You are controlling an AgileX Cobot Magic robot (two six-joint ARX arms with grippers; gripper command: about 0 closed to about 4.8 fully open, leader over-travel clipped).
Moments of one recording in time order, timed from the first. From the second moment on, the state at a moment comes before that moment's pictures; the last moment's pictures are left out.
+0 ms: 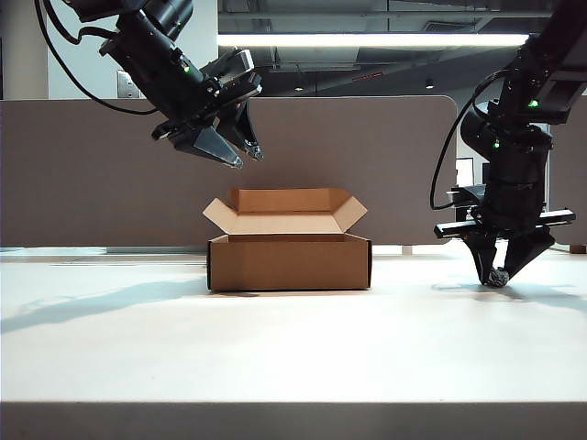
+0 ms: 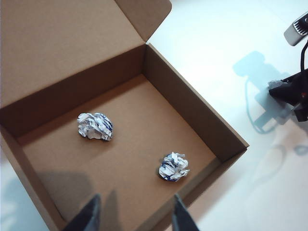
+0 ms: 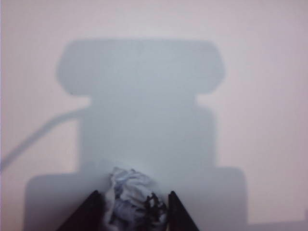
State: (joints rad) left arm -0.35 1.86 1.57 -0.32 0.33 0.05; right arm 0.08 2.12 1.58 -0.49 0.16 0.00
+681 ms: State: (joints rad) left arm -0.35 1.86 1.57 -0.32 0.33 0.05; right arm 0.09 2.12 1.82 -0.50 -0.27 0.13
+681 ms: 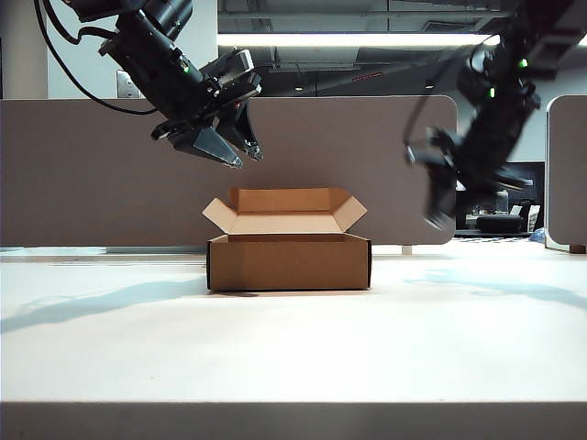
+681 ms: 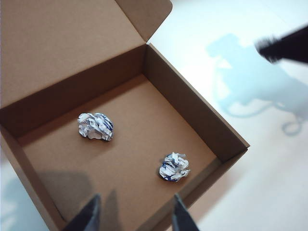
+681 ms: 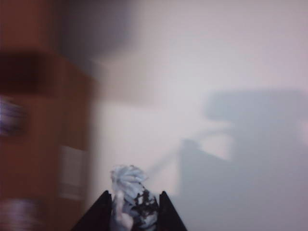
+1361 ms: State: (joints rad) left arm -0.35 1.86 1.57 -0.34 0.33 0.05; right arm 0.28 2.15 1.89 -0.43 -0.42 0.13
